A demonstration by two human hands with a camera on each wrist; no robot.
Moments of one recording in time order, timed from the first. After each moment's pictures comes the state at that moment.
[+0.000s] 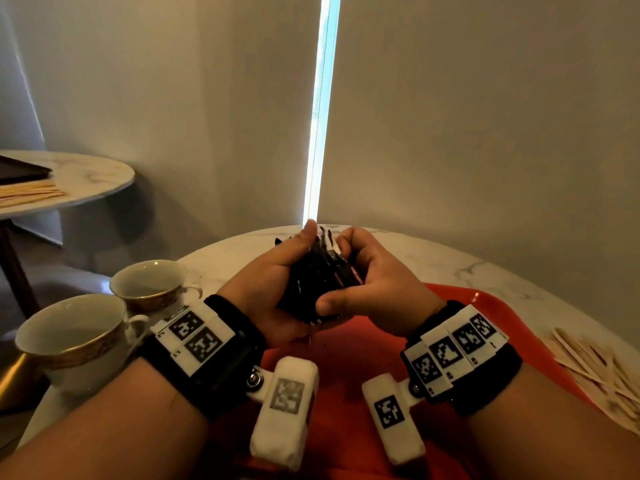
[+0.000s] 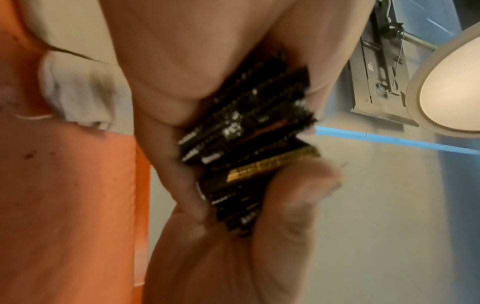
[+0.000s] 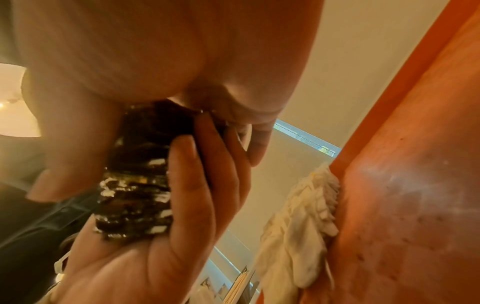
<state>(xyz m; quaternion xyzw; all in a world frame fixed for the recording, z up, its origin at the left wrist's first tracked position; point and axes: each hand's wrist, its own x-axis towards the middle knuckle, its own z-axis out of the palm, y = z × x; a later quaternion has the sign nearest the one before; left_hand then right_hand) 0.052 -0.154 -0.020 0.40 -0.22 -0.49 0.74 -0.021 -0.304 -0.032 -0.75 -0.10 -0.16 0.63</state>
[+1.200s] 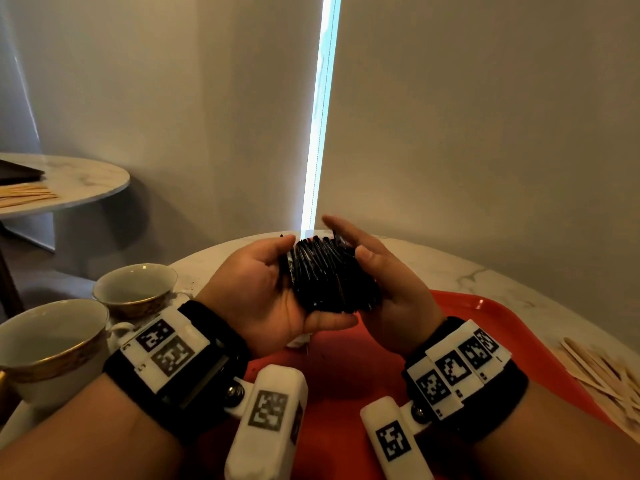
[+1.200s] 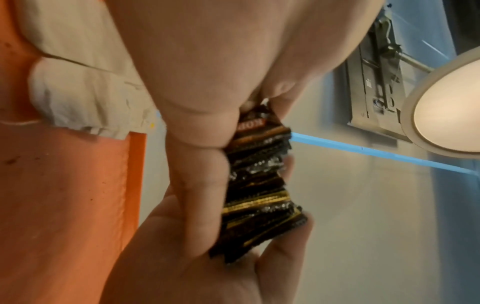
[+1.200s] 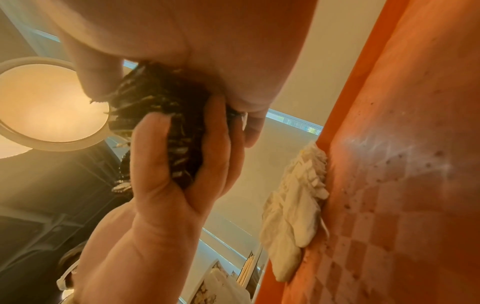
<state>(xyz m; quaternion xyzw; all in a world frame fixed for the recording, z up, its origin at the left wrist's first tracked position) 0.074 -0.149 -0.030 0.34 -0.25 -0.51 0.75 -0.019 -0.302 -0.042 -0.63 -0.14 -0.22 0.73</state>
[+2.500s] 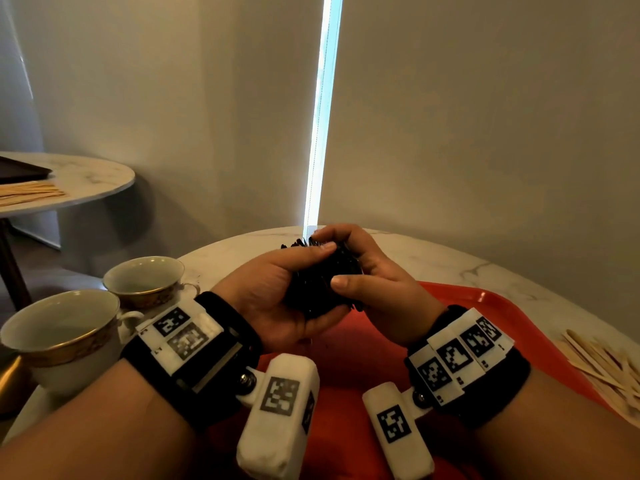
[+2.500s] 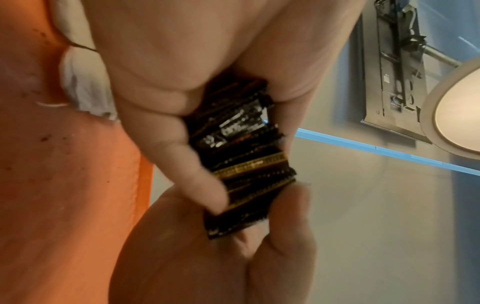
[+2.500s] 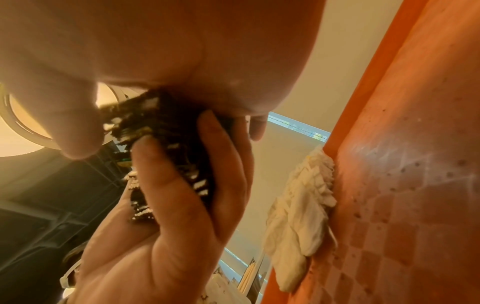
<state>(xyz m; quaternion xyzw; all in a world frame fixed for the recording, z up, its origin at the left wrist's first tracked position) 0.056 -0.150 -0.027 0.42 -0.21 -0.49 0.73 -0.018 -0.299 -0.043 -0.73 -0.16 -0.17 0.64</state>
